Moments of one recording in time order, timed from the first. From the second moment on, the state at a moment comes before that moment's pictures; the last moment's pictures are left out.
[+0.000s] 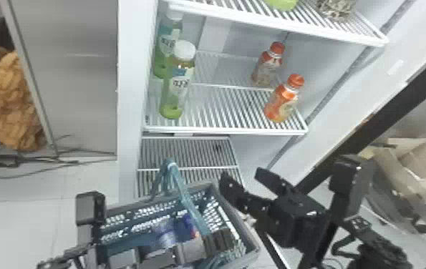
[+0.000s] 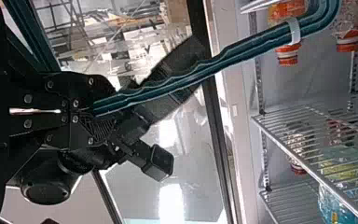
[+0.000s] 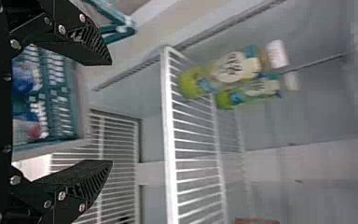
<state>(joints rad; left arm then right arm) 0.21 0.28 -0.47 -1.80 1.31 0.83 -0.74 0.80 -0.18 -0.27 -2.72 -0.54 0.85 0.07</state>
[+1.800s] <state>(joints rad) 0.22 0.27 -0.46 -1.80 1.31 0.83 -0.74 0.84 -0.15 -0.13 -2.40 -0.27 0.01 0.01</state>
